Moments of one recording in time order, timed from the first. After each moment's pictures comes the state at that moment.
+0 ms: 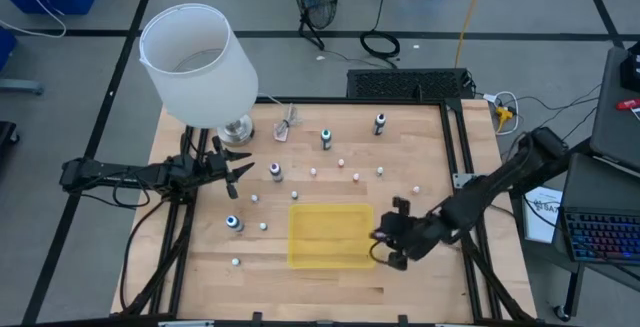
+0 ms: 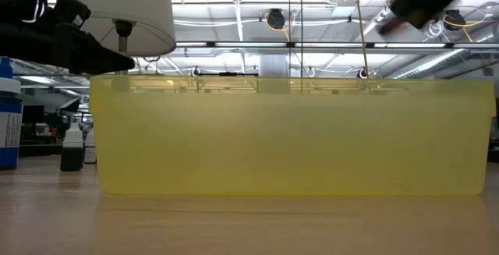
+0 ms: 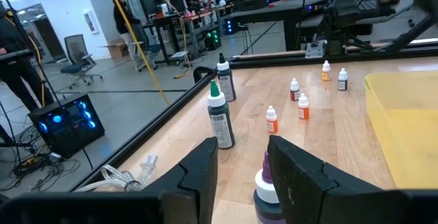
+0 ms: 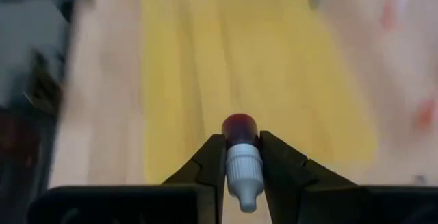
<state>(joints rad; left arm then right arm) 0.00 0.26 0.02 0.18 -0.37 0.15 0.60 1.32 0.90 -0.41 0.43 0.61</state>
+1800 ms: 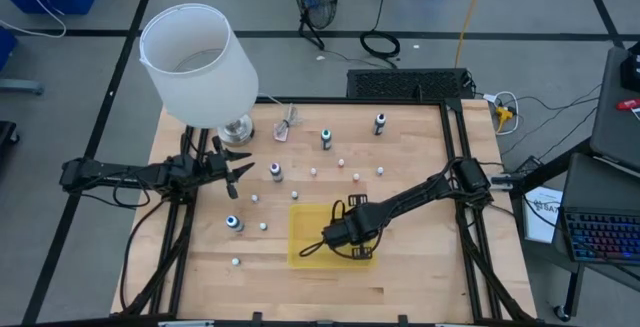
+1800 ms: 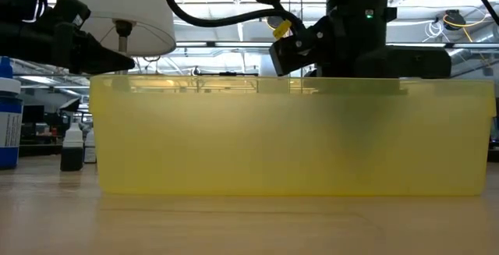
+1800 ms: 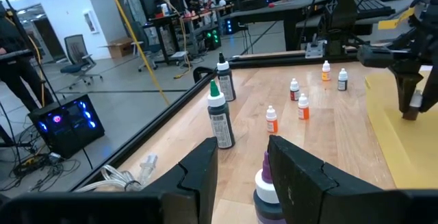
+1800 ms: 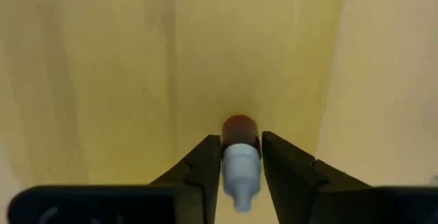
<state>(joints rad) 0.00 0.26 0.02 0.18 -0.37 0.15 0.33 2.05 1.49 -1.04 0.16 0.28</state>
